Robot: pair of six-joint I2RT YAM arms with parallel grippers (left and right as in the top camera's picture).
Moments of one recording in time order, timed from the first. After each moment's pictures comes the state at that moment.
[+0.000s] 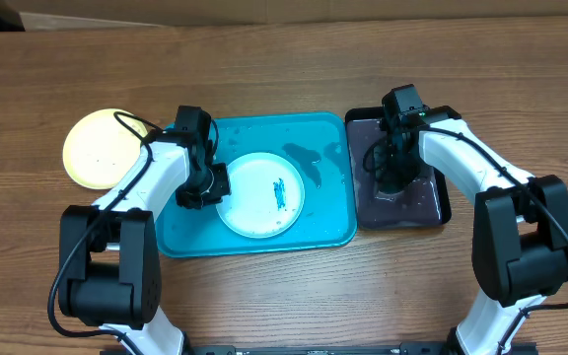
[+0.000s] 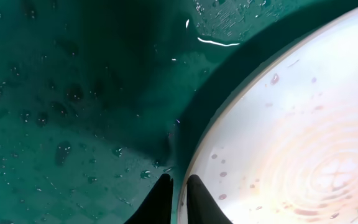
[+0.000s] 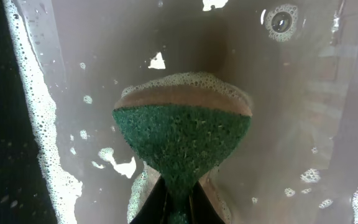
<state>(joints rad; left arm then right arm) -0.11 1.83 1.14 -0.84 0.09 -0.31 0.24 1.94 1.30 -0.83 -0.03 0.20</state>
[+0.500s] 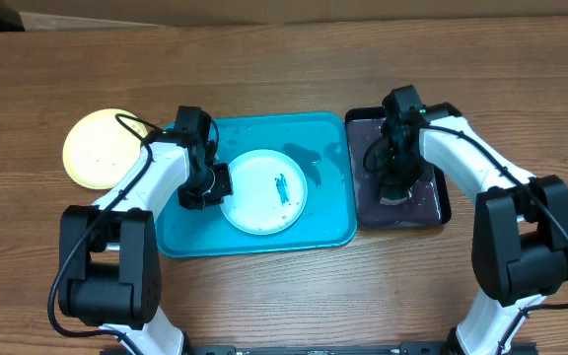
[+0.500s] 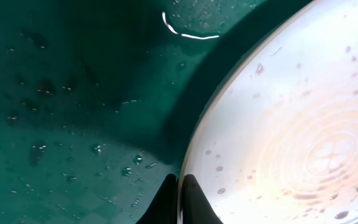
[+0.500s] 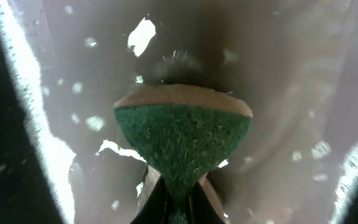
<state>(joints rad) -0.11 1.83 1.14 -0.84 0.15 -0.32 0.24 1.94 1.35 -0.96 -0.03 0.20</state>
